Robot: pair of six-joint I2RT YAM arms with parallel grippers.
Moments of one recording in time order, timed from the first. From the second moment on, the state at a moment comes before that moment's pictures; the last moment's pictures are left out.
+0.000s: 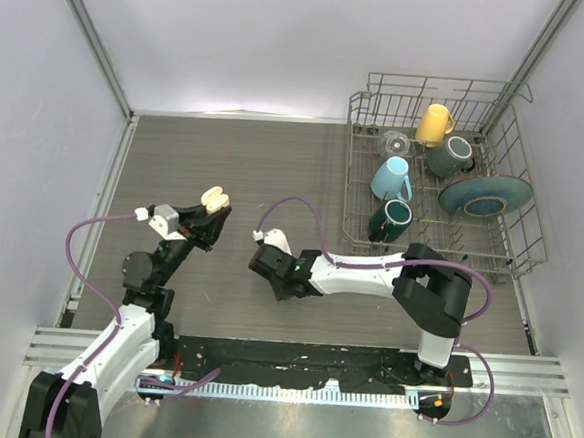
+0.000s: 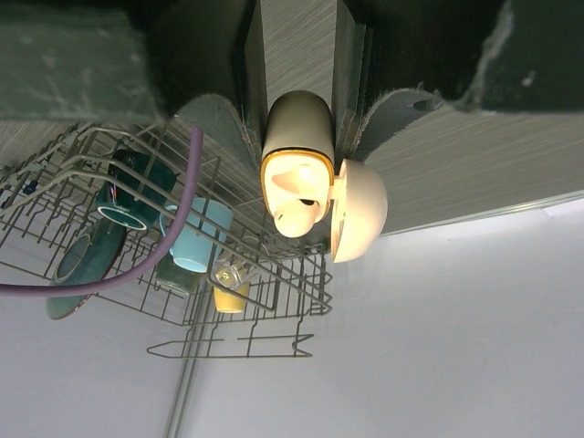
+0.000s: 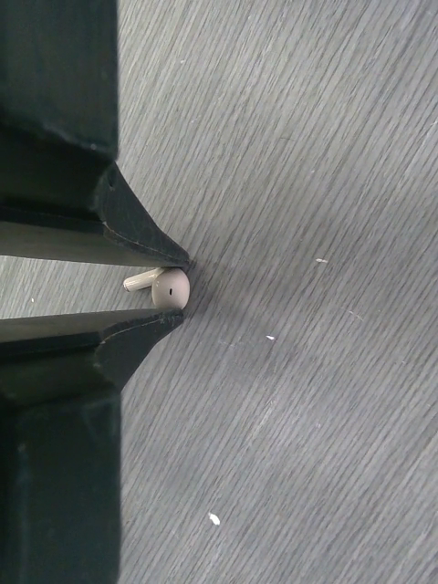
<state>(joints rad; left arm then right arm) -0.21 0.69 0.13 0.97 0.39 -0.29 1.17 1.83 1.13 -0.44 0.33 0.57</state>
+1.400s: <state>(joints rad) -0.41 0.93 0.21 1.23 0.56 -0.40 1.26 1.07 0.60 0.91 0.57 0.34</state>
